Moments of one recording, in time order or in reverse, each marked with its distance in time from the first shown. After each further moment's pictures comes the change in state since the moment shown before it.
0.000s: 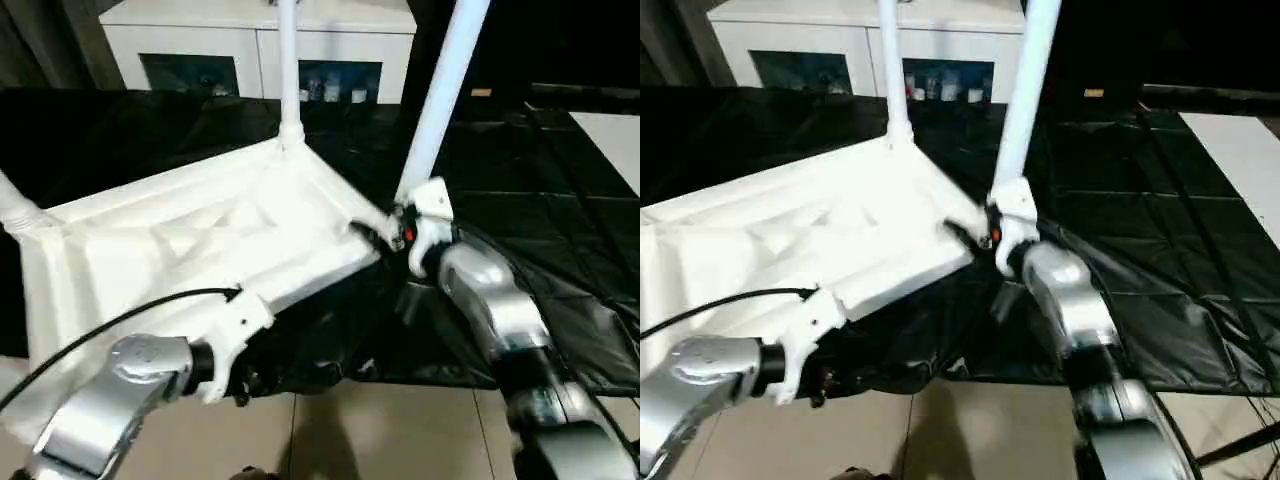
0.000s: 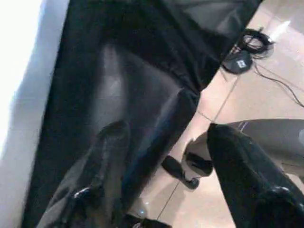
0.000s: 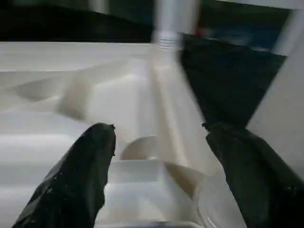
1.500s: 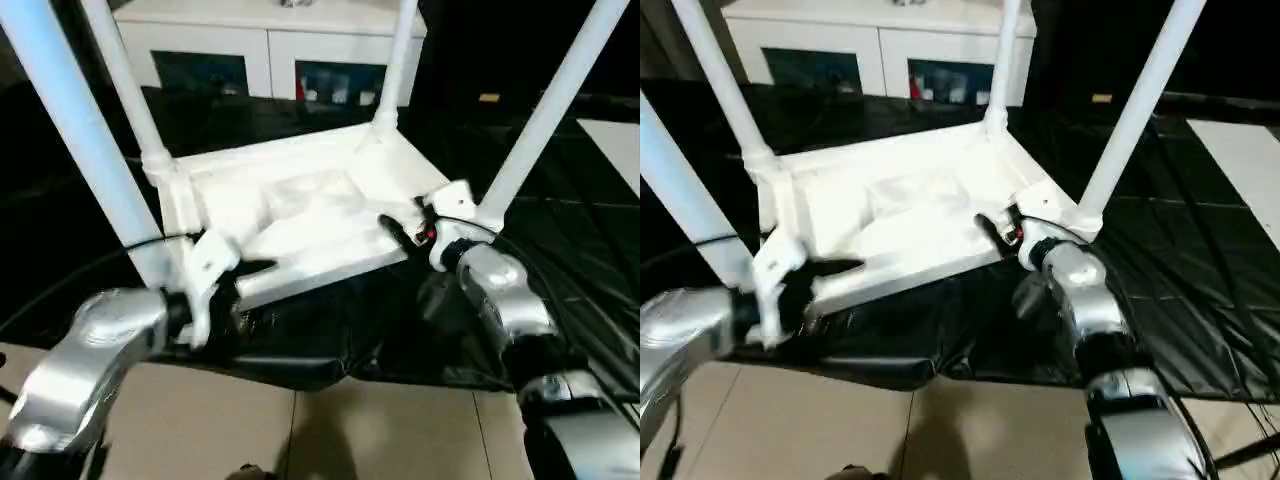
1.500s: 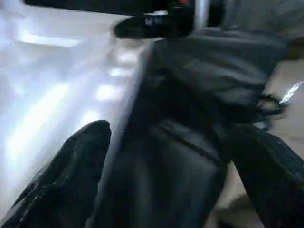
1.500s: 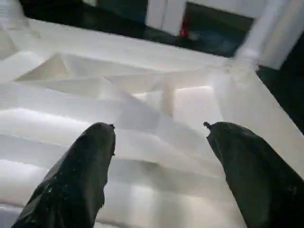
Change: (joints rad) left arm -0.035 0.017 0.168 0.094 -0.231 -0.241 -0.020; right arm 0.046 -0.048 0.023 0.076 -0.027 -0.196 0.041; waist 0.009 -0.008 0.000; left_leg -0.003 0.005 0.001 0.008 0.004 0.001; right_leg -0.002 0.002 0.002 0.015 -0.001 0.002
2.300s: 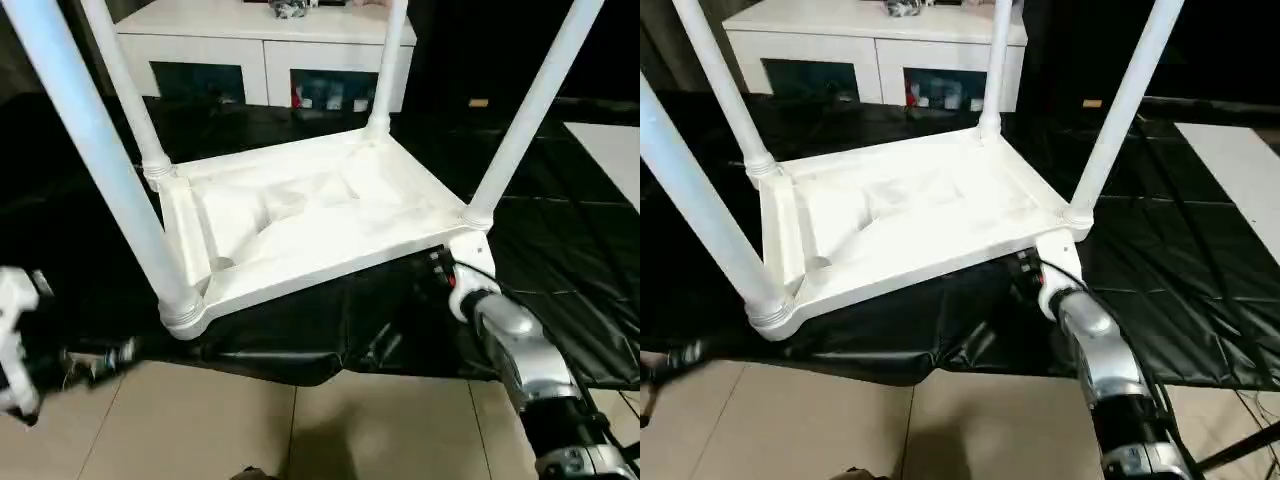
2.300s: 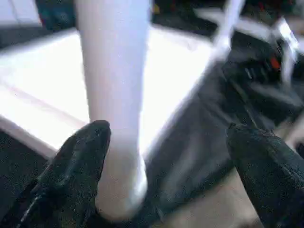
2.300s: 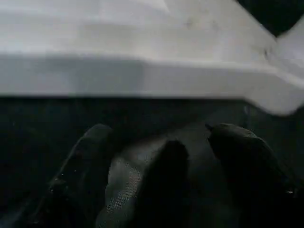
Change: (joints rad) left arm 0.280 0.074 0.494 0.043 -0.174 -0.102 -0.022; right arm 0.269 0.003 -0.023 -0.262 -0.062 0.307 -0.199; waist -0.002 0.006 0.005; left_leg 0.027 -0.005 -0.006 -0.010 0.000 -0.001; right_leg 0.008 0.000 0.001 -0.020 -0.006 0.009
